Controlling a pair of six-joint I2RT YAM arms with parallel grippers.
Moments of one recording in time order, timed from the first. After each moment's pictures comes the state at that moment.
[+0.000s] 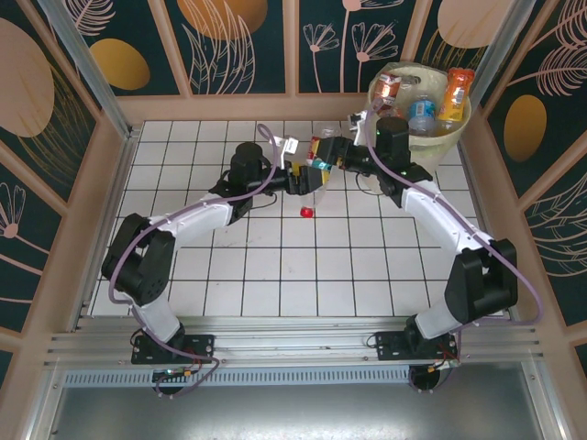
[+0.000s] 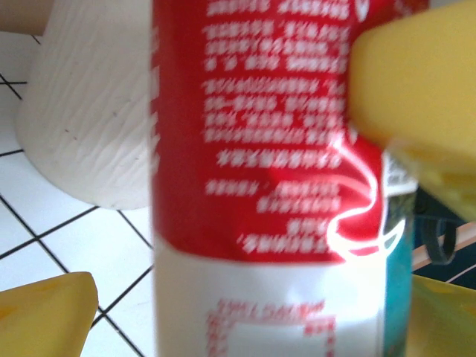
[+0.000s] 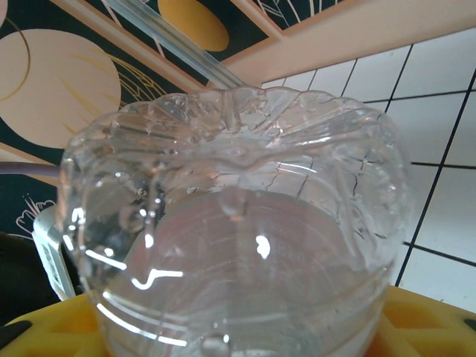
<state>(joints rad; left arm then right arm) -0.58 1.73 1.16 0.39 0.68 -0.62 0.35 1.49 1.22 -0.04 -0.66 0.64</state>
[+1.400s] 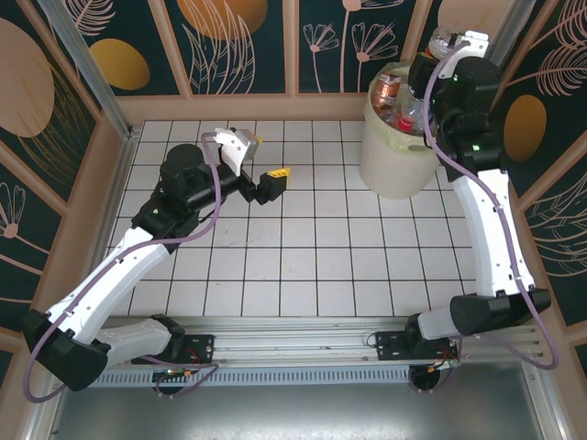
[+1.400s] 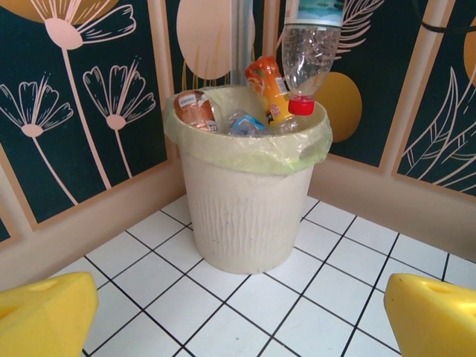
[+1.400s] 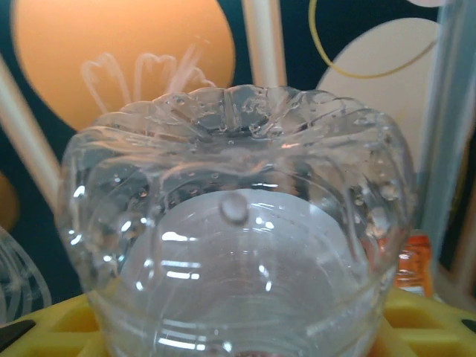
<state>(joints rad) -0.58 1.16 1.16 -0.09 0.36 -0.01 0.18 1.44 1.81 -0.42 0.26 0.15</state>
